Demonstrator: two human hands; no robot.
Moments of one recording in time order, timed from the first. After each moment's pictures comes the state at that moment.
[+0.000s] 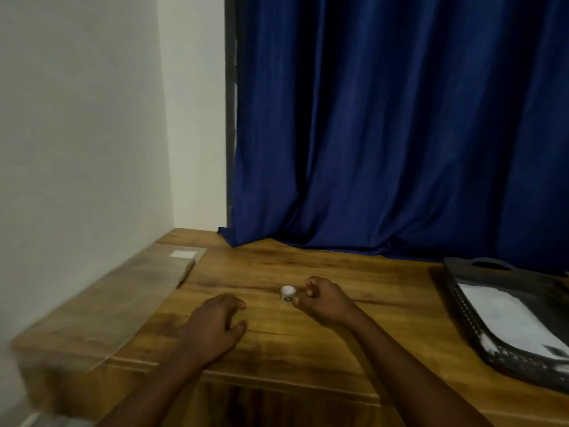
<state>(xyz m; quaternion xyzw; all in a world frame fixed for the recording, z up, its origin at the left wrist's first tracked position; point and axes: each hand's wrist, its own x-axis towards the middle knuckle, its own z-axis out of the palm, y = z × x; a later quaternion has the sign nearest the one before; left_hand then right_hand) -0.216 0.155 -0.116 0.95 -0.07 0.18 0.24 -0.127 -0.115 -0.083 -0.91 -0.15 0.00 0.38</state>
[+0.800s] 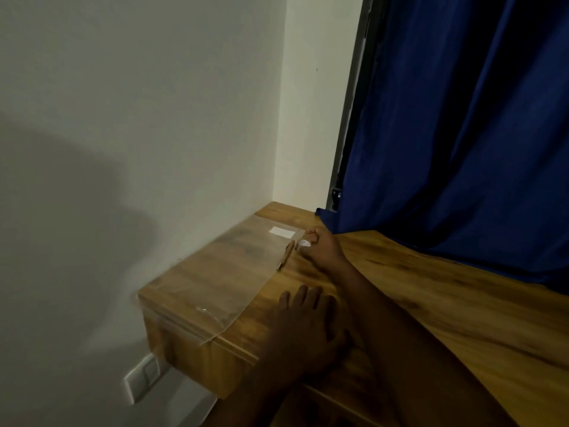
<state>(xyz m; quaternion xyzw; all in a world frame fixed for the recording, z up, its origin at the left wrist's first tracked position) -0.208 0.181 -0.132 0.99 -0.01 0.12 0.10 -0.007 0.158 -0.095 -0.85 -0.23 0.00 0.48</state>
